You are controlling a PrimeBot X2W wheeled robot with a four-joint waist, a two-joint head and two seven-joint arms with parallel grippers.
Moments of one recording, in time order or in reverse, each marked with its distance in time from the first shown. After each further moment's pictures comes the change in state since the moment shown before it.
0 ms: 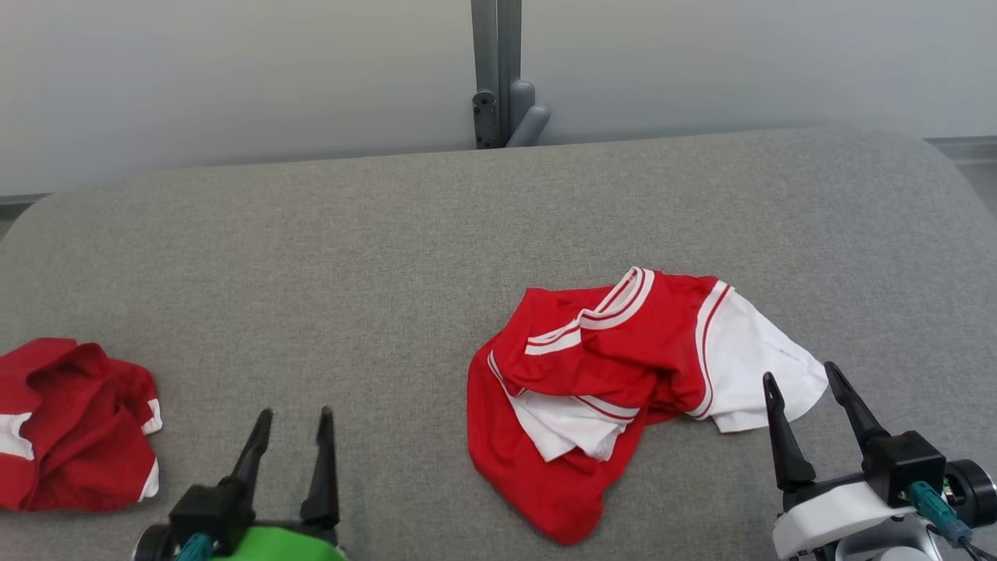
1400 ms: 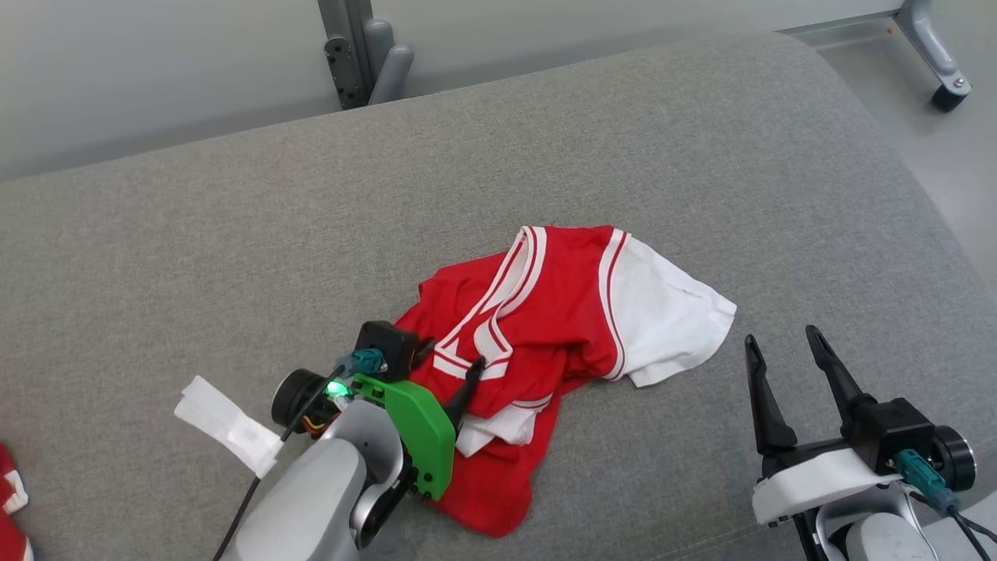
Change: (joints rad) left arm -0.545 0.088 -0.590 0.359 -0.268 0.008 0.342; right arm -0.082 0.028 0.023 0.004 0.028 0.000 0.000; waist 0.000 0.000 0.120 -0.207
